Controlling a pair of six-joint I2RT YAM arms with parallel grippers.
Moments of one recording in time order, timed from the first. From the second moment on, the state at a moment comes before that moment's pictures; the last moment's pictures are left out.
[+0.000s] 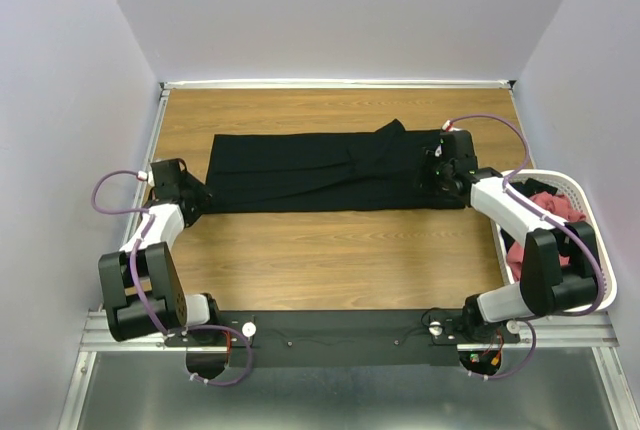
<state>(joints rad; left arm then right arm) 0.24 1.31 0.64 -0.20 0.07 -0.69 0.20 1.44 0.86 -0.26 0.02 0.37</state>
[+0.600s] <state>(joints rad) 0.23 1.45 0.70 -0.19 0.07 -0.74 0.22 1.44 0.86 -0.26 0.02 0.35</state>
